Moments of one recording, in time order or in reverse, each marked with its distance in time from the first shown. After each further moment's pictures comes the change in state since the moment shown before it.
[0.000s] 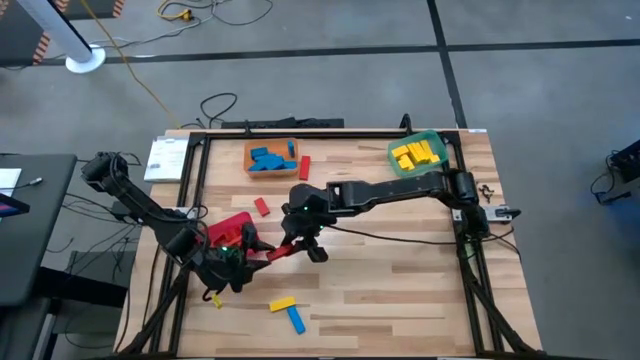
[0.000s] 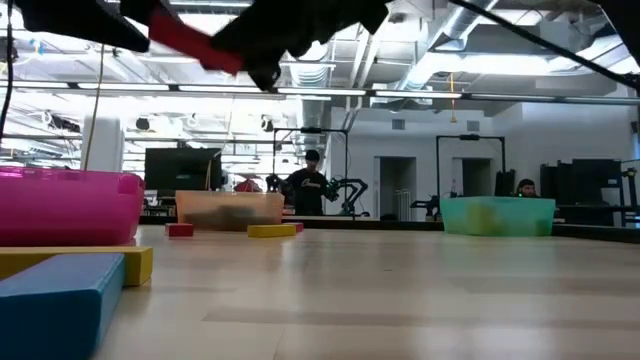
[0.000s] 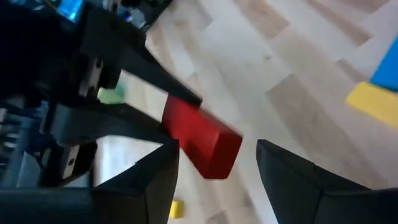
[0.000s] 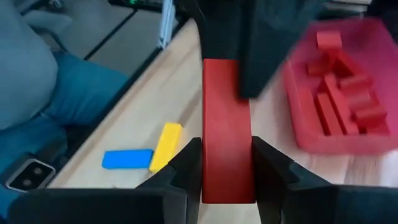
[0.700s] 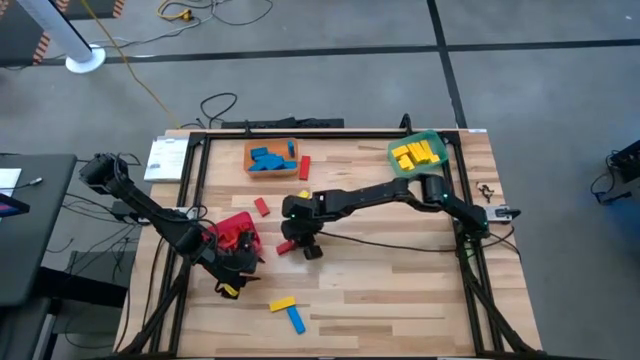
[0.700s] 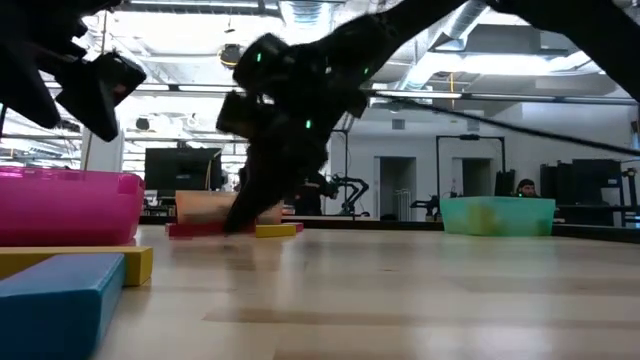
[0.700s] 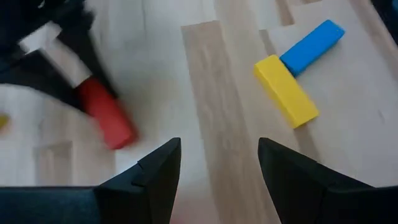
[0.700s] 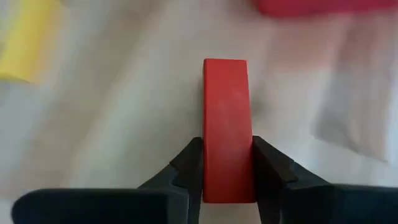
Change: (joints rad) left arm 0.068 0.000 -0.151 0.007 0.401 -0.607; right arm -0.063 0.247 -0.001 -0.031 0.169 -0.134
